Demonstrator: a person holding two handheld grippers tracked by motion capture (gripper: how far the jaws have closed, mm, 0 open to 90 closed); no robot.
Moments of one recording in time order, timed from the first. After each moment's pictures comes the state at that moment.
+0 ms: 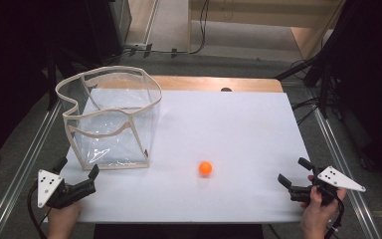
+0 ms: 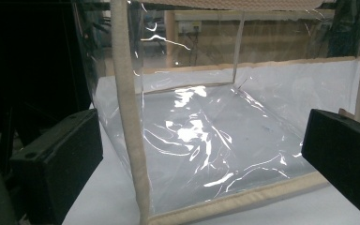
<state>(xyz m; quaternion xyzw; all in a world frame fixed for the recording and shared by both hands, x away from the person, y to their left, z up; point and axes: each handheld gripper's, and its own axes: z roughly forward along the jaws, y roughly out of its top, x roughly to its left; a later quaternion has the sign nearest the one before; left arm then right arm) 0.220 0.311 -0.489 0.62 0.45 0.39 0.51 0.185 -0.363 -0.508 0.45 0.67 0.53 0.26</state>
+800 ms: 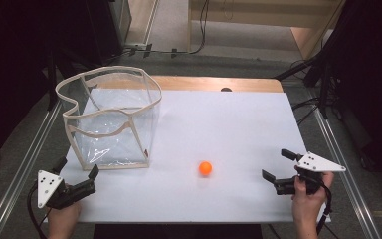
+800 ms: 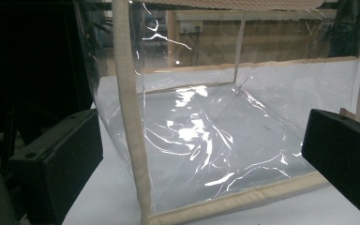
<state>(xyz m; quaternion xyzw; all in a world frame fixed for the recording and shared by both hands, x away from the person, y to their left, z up) 0.219 0.311 -0.489 0.62 0.45 0.39 0.50 0.210 -0.315 -0.466 0.40 0.75 0.49 0.22</state>
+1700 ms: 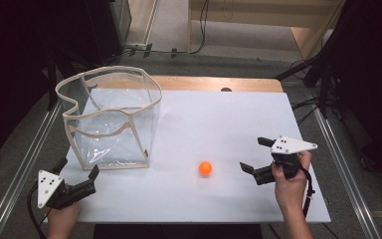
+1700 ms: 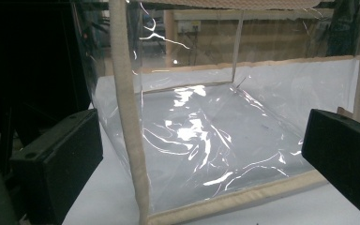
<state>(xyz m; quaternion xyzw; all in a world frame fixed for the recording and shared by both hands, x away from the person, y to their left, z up) 0.219 0.311 -0.489 0.63 0.45 0.39 0.50 0.243 -0.260 -0.428 0.33 0.80 0.46 0.18</state>
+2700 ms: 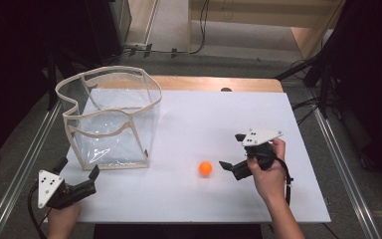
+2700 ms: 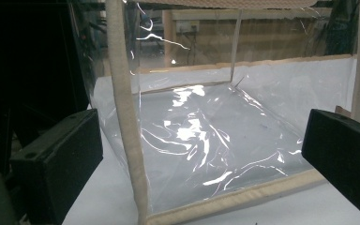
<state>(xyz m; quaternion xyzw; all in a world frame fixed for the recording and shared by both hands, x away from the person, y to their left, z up) 0.219 0.311 -0.489 0.63 0.45 0.39 0.50 0.271 -0.207 -0.424 0.30 0.85 0.41 0.15</state>
